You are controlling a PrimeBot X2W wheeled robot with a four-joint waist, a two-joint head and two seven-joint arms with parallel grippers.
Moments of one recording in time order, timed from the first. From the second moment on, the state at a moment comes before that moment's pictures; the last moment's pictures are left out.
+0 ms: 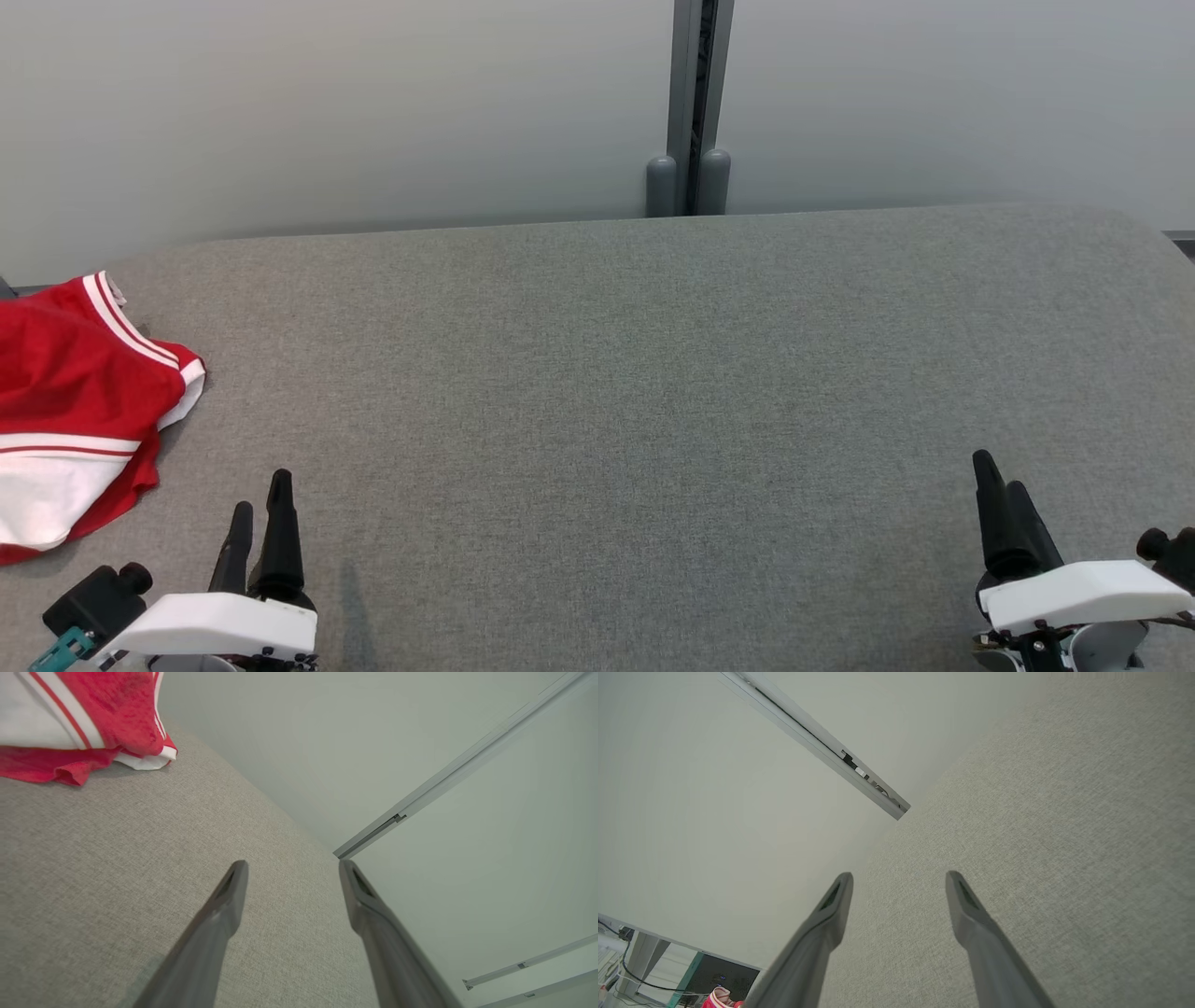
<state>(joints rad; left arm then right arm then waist) -0.06 0.04 0.09 0.34 -0.84 -0.09 -0.07 -0.08 -0.04 -0.02 0.31 0.92 0.13 -0.07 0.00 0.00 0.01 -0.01</state>
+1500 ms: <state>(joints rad) -0.06 0.04 0.08 0.38 -0.34 -0.05 -0.19 -0.10 -0.05 0.03 0.37 0.45 0.13 -0.19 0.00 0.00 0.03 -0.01</state>
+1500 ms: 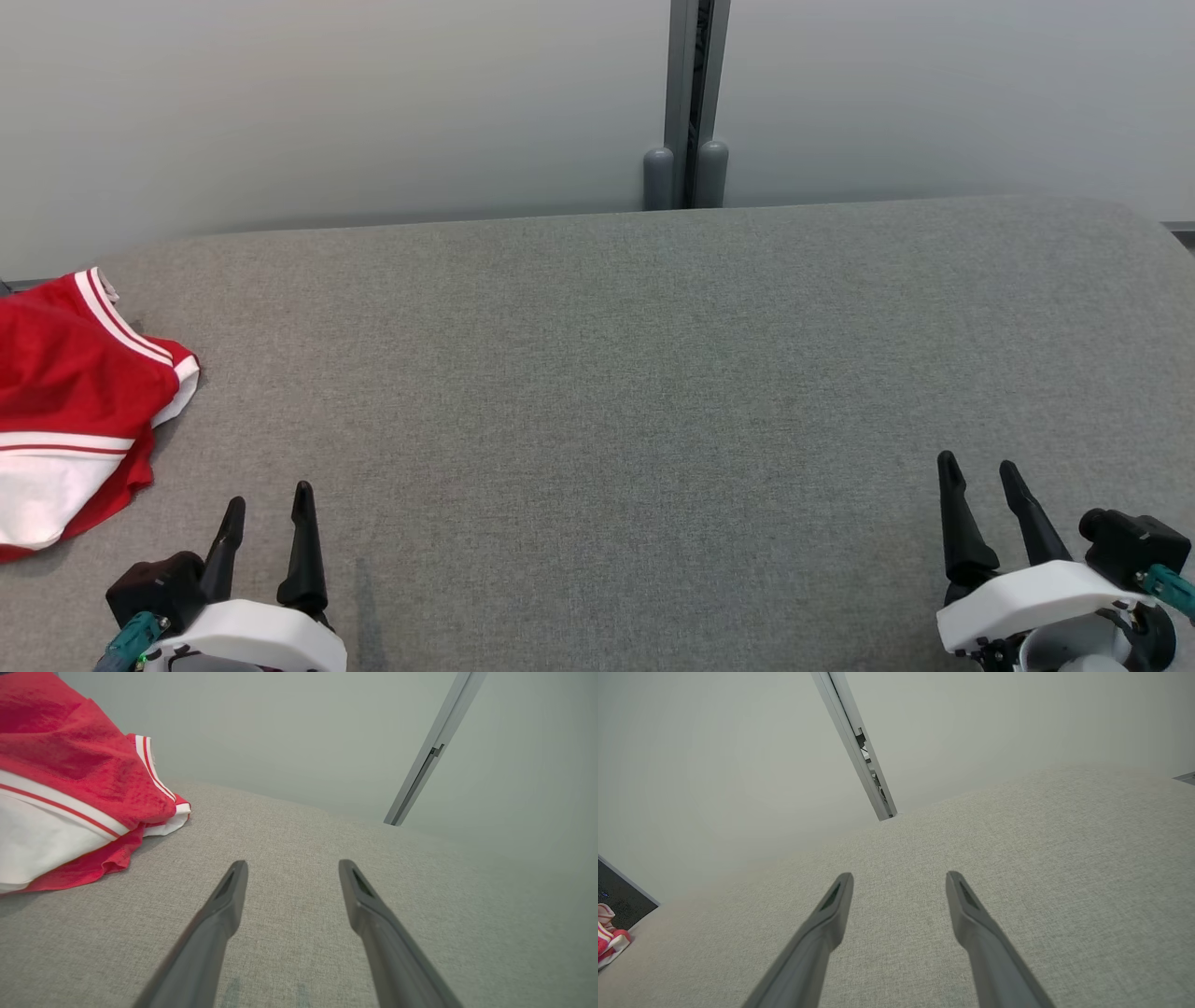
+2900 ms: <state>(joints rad) -0.06 0.05 0.08 0.44 -0.04 -0.01 -0.26 -0.11 -0.05 0.00 0.41 0.12 0.13 -0.26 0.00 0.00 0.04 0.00</state>
